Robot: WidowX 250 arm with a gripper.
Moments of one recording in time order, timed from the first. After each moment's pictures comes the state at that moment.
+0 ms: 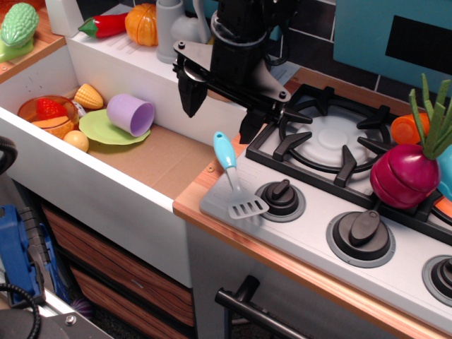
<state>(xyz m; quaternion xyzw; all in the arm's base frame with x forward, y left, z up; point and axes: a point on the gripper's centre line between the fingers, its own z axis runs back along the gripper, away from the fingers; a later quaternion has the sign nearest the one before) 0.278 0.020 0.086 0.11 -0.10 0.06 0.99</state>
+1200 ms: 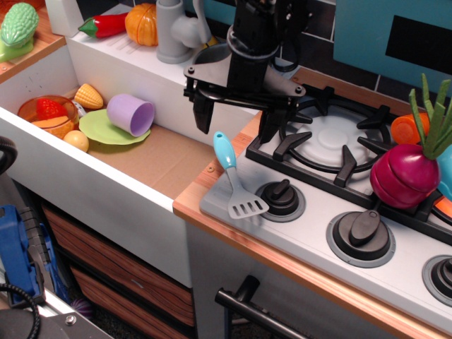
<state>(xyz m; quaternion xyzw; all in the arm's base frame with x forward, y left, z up) 0.294 0.015 0.065 0.09 -0.12 0.24 0.96</state>
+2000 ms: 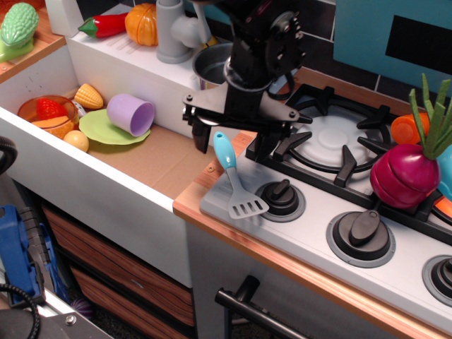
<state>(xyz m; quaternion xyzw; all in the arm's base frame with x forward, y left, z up) 0.291 0.021 0.038 0.09 -0.13 0.24 0.96</state>
